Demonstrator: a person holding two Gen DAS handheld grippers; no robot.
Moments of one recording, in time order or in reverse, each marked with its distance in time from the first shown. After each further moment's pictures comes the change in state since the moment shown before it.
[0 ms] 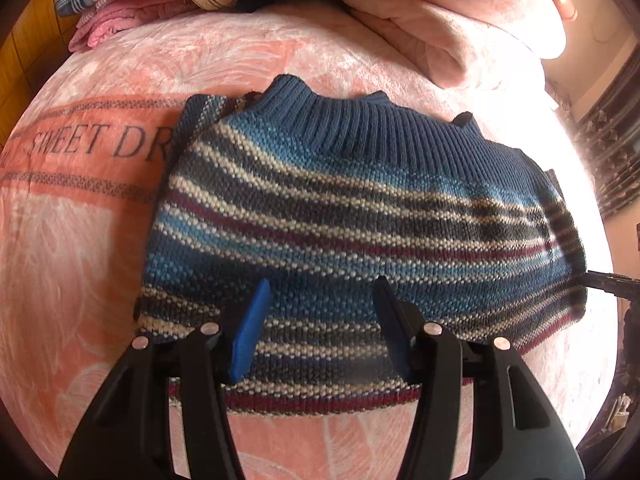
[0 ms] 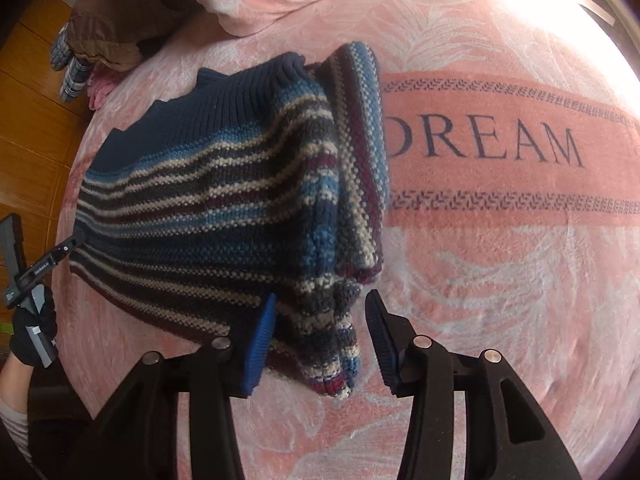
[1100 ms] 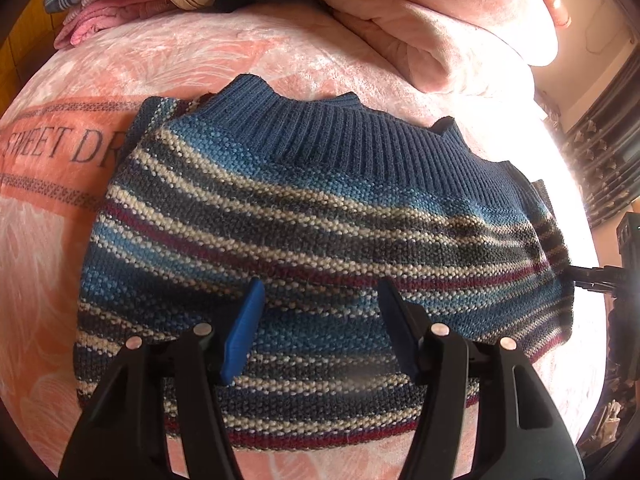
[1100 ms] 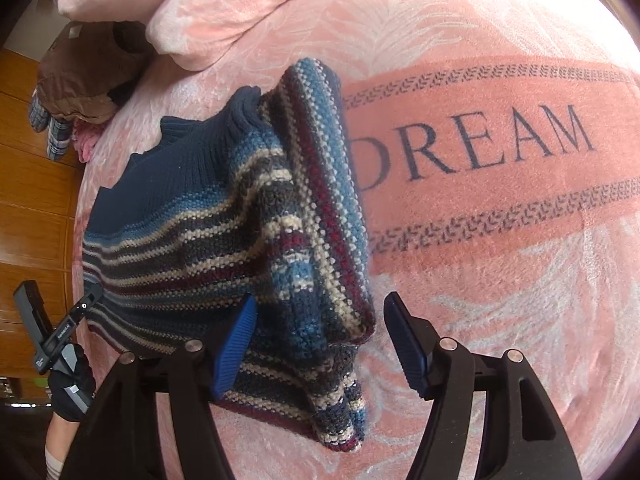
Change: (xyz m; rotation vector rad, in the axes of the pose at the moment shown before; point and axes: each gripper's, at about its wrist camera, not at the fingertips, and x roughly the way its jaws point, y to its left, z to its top) left arm 0.020 -0.027 0.013 0.002 -0.040 -0.049; right arm 0.007 -0.032 0.039 0.181 -0.026 0.061
